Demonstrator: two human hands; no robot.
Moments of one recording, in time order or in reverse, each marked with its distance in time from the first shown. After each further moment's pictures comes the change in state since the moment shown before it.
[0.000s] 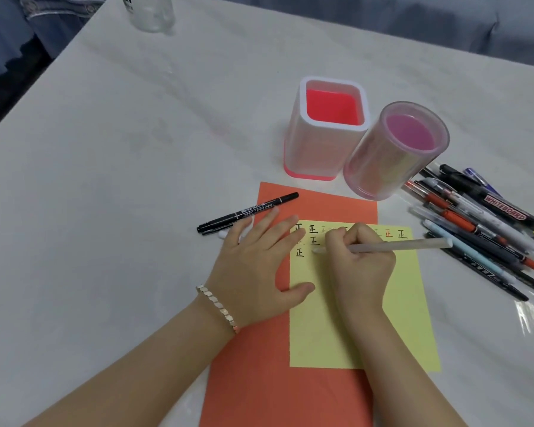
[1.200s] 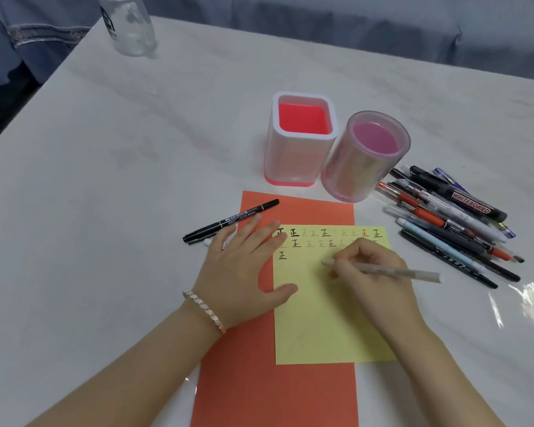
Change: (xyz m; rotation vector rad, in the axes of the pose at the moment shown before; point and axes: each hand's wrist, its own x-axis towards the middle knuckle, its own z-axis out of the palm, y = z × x) left_hand 0.000 -0.002 0.000 0.031 -0.012 0.017; right_hand 0.006 -0.019 -0.064 -0.273 -0.385 0.217
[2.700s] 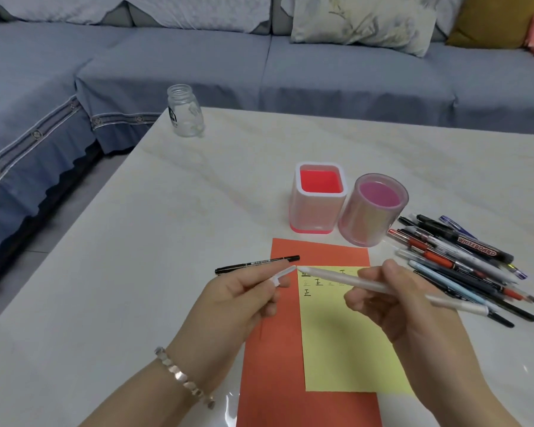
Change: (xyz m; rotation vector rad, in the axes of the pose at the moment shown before) left_hand -0.027 0.058 -0.132 -1.379 0.108 -0.626; right_hand -0.056 -0.075 -0.018 0.813 -0.094 -0.070
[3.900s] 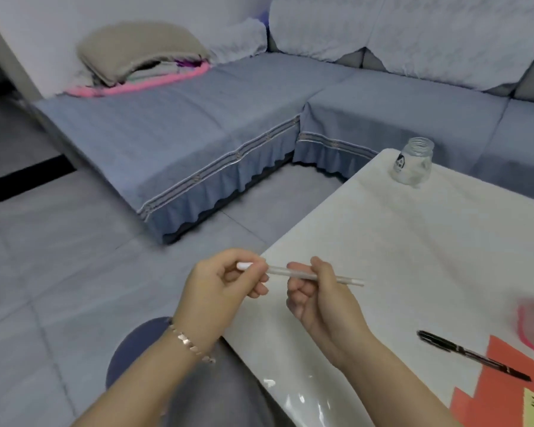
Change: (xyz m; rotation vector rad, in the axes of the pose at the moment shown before) left_hand -0.113 0.057 -0.215 0.317 0.798 0.419; right_hand -0.030 0.068 0.296 0.051 -0.607 0.624
